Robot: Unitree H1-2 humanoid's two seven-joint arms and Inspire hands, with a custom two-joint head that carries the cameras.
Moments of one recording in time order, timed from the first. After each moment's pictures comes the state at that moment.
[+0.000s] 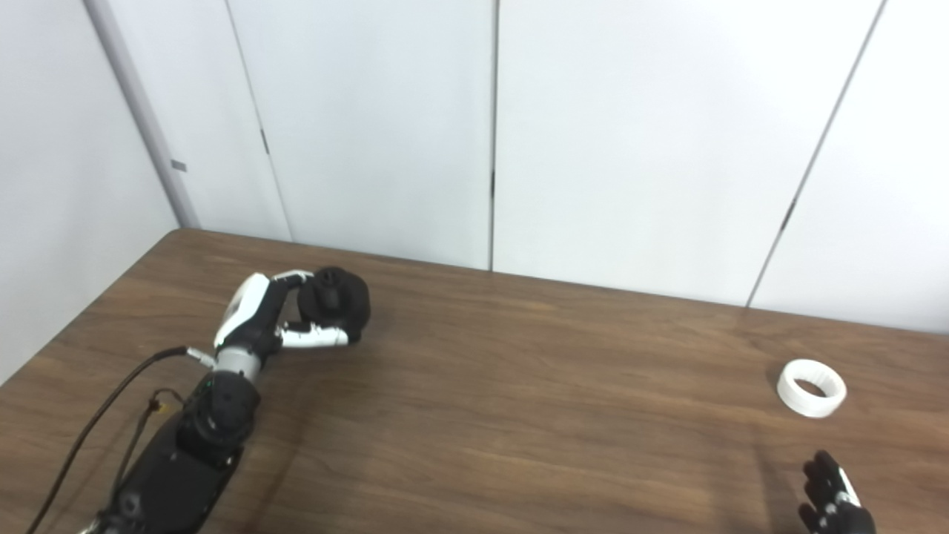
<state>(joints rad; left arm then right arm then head) -0.29 0.40 -0.10 0.09 0.40 0.33 0.08 0.30 -0.17 -0.18 -0.37 0.19 0.14 0.11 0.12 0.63</state>
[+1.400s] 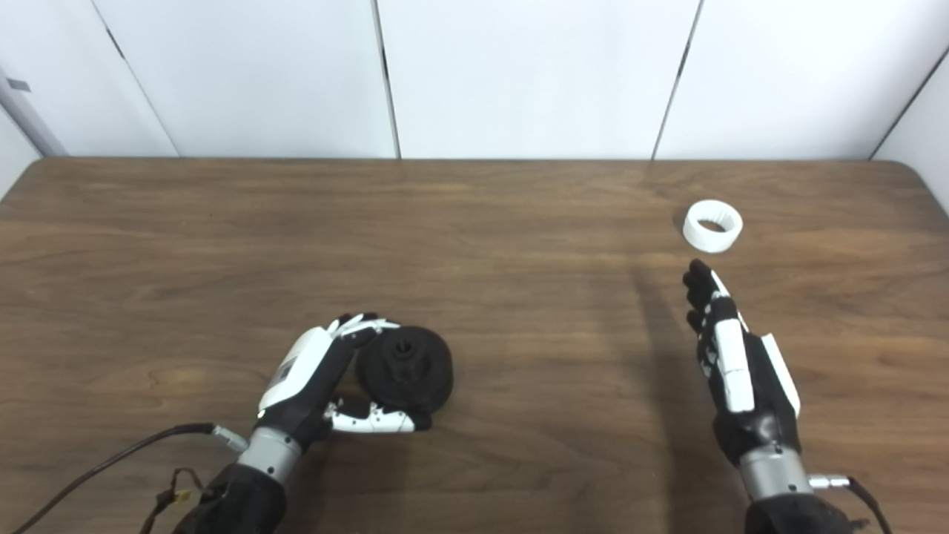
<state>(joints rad) 0.13 0.19 -0.39 -0.36 0.64 0.26 -0.09 0.26 -0.15 -0.12 -0.49 0.12 0.29 0.04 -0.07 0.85</state>
